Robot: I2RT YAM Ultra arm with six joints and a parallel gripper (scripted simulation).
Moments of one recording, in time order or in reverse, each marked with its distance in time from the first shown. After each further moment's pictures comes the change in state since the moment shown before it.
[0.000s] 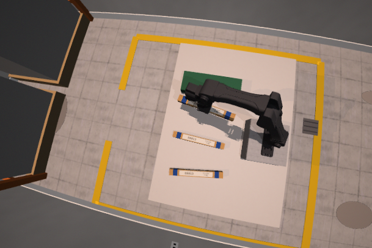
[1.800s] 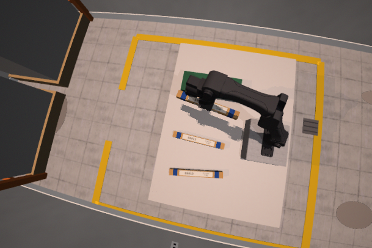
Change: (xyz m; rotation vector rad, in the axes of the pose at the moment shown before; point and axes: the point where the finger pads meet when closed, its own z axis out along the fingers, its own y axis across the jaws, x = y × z) arm 0.004 -0.001 -0.065 0.002 -0.027 0.002
